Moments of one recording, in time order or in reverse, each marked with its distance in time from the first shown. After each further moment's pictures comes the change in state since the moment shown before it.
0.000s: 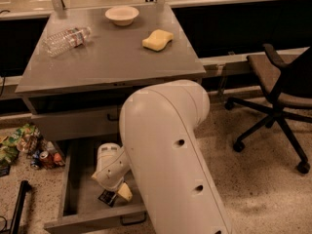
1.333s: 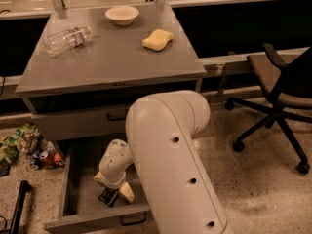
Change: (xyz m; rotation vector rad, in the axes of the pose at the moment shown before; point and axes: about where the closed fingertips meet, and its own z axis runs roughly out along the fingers) arm 0.009 -0.001 0.037 -0.014 -0.123 0.005
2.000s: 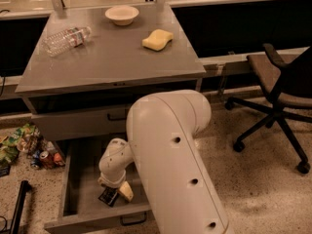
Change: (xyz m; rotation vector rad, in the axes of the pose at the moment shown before) arm -0.001 -0.001 -0.003 -0.004 -0.001 0.001
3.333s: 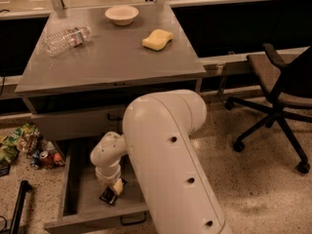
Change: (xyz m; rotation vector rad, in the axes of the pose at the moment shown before) arm -0.006 -0.016 -0.012 -0.062 -0.032 0.014
